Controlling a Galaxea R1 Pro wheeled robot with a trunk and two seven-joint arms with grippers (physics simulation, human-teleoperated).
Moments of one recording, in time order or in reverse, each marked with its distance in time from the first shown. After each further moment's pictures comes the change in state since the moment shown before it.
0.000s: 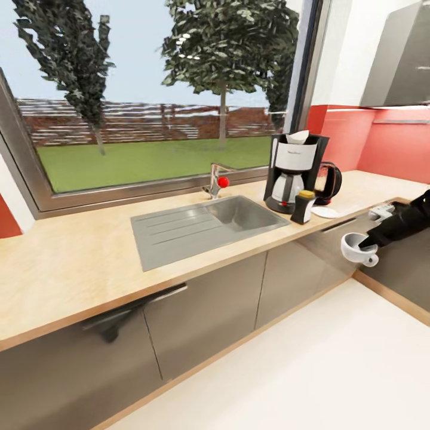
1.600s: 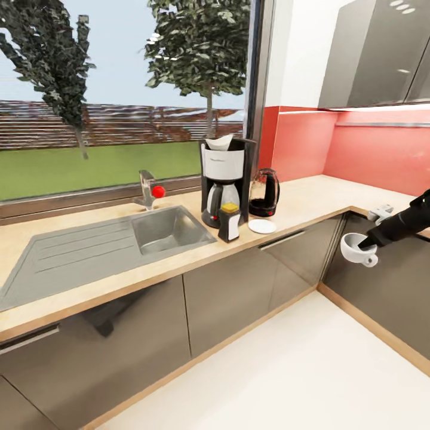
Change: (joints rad) left arm 0.000 0.000 0.000 0.000 0.000 0.001 0.001; right arm 0.000 0.002 0.001 0.000 -0.001 -0.001 0.001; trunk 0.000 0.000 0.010
